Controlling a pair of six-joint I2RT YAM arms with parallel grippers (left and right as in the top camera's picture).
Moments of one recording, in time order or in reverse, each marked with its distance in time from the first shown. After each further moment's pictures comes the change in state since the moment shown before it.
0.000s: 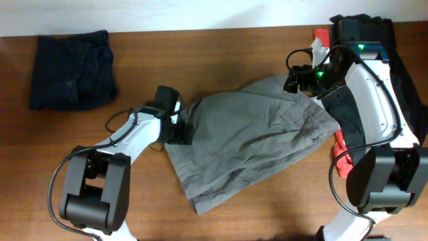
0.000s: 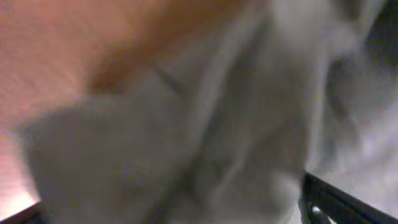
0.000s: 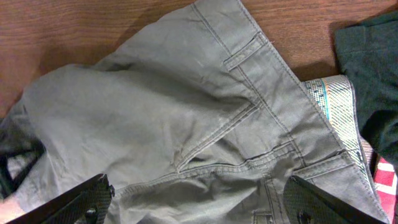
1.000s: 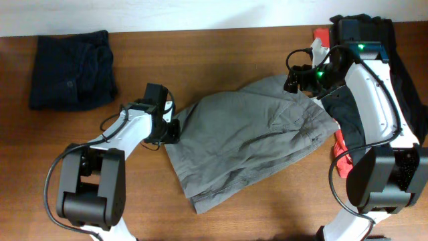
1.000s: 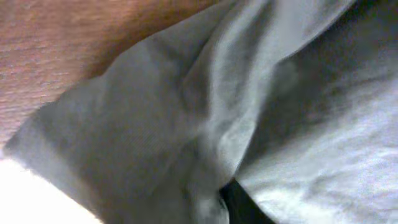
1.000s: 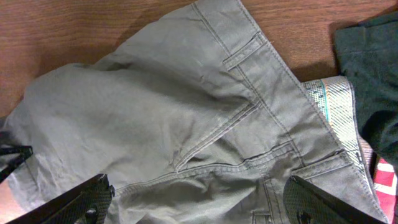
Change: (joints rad) left arm 0.063 0.021 0.021 -0.070 0.166 0.007; right arm 0.000 0.000 0.000 0.002 0.000 0.000
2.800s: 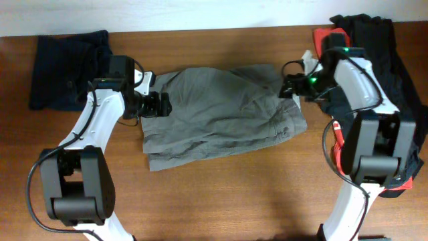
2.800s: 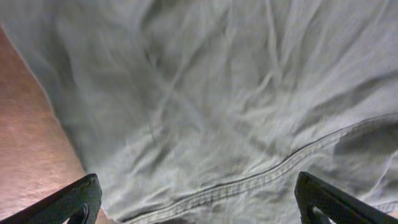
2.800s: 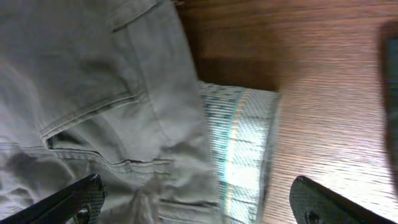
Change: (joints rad) left arm 0.177 0.008 0.263 -0.147 0.116 0.166; right arm -0.068 0.246 0.000 0.109 -0.093 -0.098
